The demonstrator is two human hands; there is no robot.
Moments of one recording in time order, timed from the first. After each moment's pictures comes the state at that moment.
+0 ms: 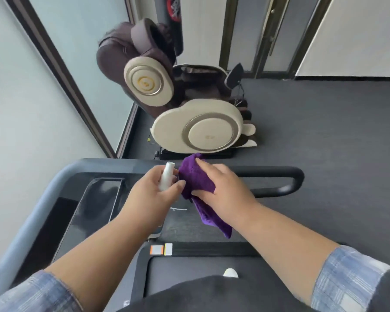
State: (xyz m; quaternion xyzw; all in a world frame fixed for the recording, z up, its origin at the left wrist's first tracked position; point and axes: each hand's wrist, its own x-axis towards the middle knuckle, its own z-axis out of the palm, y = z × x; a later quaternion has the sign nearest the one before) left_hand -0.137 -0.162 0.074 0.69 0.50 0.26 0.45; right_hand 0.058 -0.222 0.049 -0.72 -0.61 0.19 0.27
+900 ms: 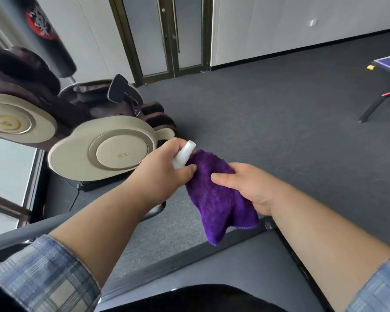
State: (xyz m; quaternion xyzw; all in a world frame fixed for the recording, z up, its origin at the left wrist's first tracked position) left_hand 0.346 -0.295 0.114 0.87 0.24 0.15 0.40; right_hand 0.496 -0.461 0.086 -0.60 -0.21 0.54 0.55
